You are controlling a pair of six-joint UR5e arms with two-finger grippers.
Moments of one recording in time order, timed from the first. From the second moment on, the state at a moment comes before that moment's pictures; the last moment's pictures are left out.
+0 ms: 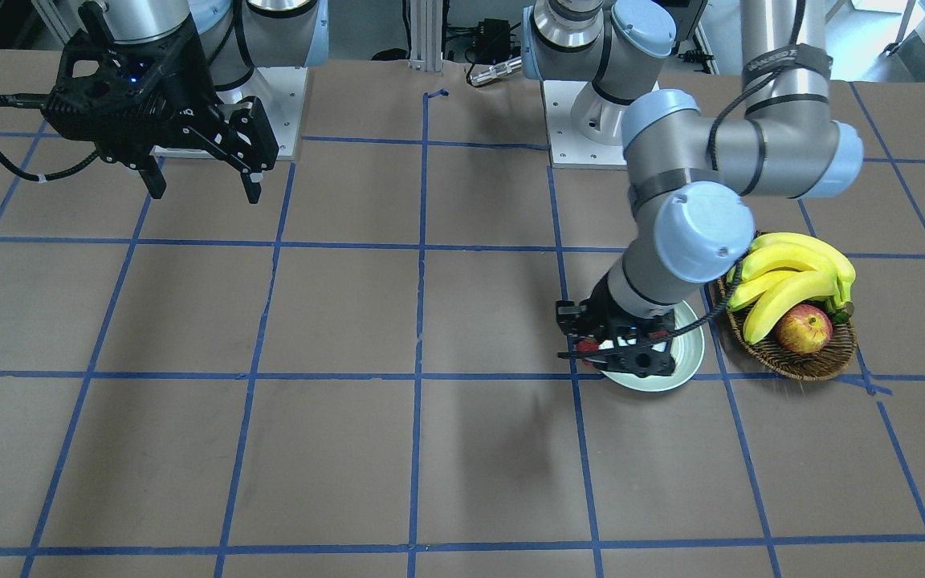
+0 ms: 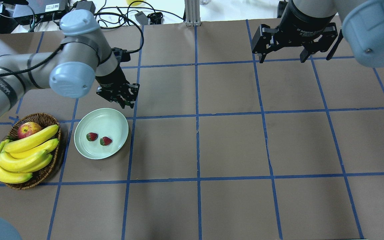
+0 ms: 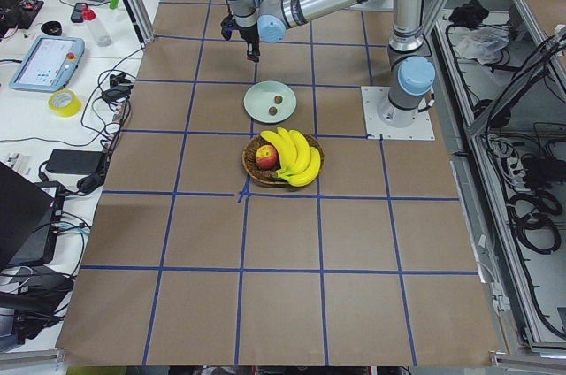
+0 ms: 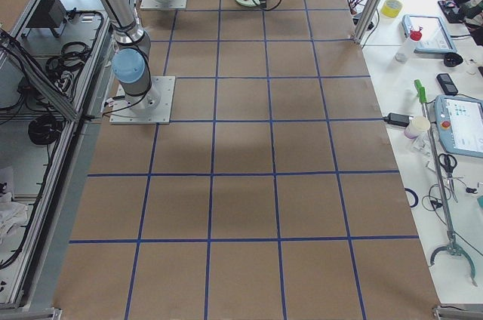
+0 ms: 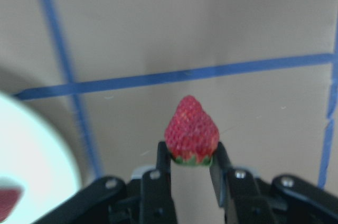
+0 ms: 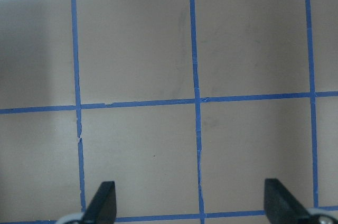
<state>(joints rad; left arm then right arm) -1.52 -1.86 -1.72 -1.26 1.51 0.10 1.65 -1.59 1.54 -1.66 -1.58 0.12</state>
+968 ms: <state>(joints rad) -1.33 -1.85 -1.80 -1.30 1.51 0.32 1.65 -1.59 1.54 -1.66 -1.58 0.12</state>
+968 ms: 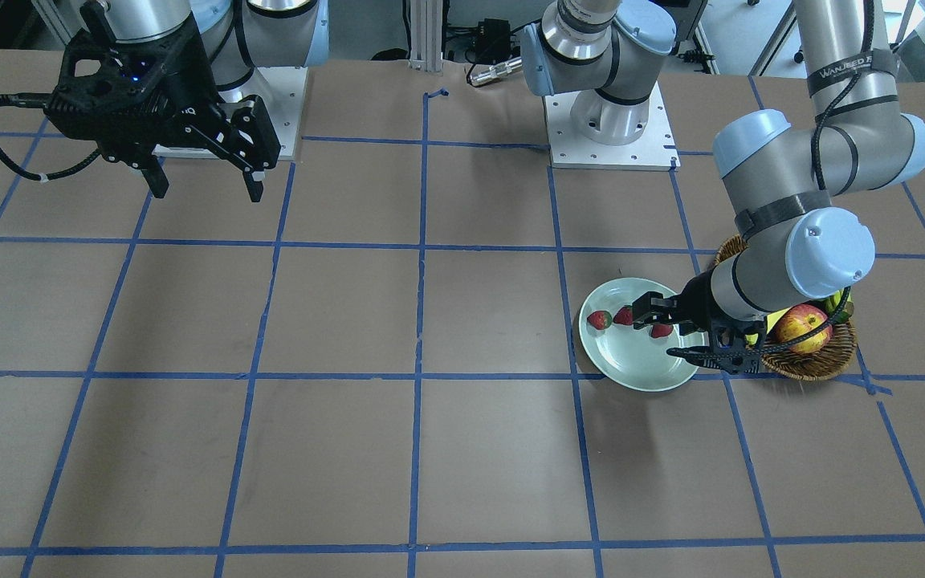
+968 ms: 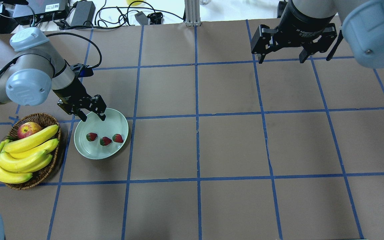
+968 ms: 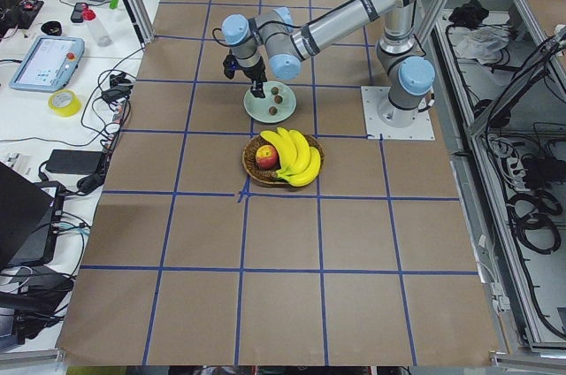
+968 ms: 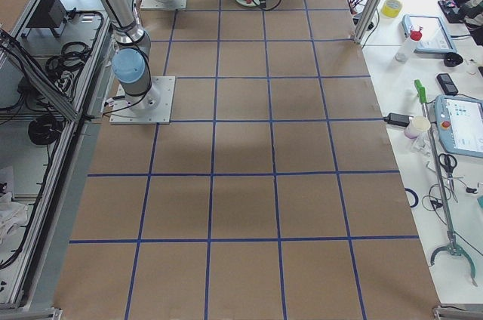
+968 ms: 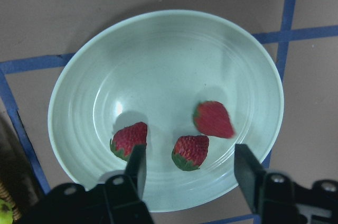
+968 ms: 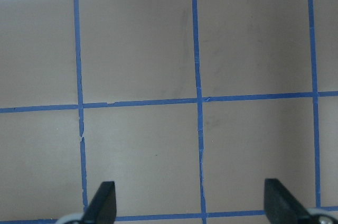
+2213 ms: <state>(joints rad) -1.49 -1.63 -1.48 -1.60 1.59 -0.02 1.65 -1.59 1.54 -1.66 -1.58 0.12</state>
